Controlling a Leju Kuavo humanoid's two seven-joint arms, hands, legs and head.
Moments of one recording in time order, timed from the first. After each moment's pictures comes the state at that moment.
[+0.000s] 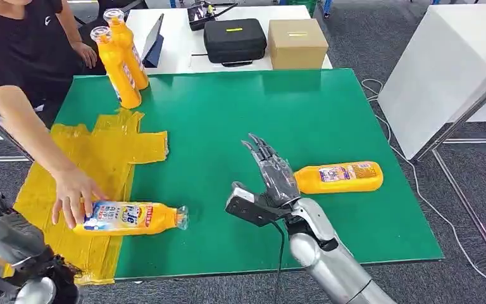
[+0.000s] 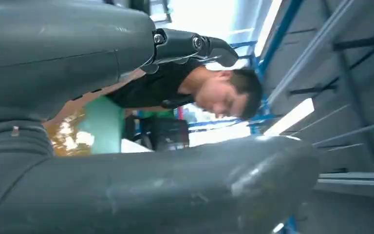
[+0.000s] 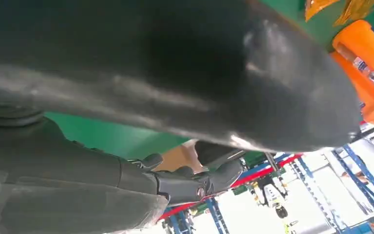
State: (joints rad) left arm -0.01 -0.05 -0.03 -1.68 0.07 0.51 -0.70; right arm -0.29 -0.08 0.56 -1.43 0.73 -0.25 0.00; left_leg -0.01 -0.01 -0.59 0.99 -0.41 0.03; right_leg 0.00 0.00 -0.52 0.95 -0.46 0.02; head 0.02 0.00
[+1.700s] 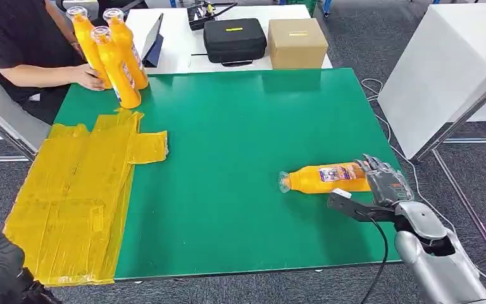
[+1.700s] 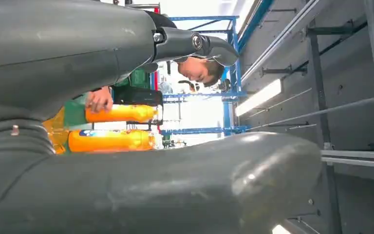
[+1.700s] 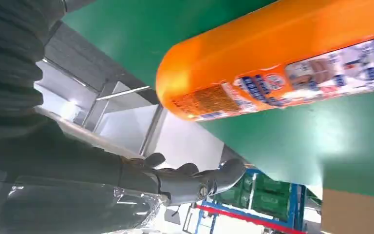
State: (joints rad) left arm 0.14 -0.13 0.06 -1.90 0.11 0.24 -0.70; right arm -0.11 -0.49 0.15 -1.48 0.93 0.12 0.11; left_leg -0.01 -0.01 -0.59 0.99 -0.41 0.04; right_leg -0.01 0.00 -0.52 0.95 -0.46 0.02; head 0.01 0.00
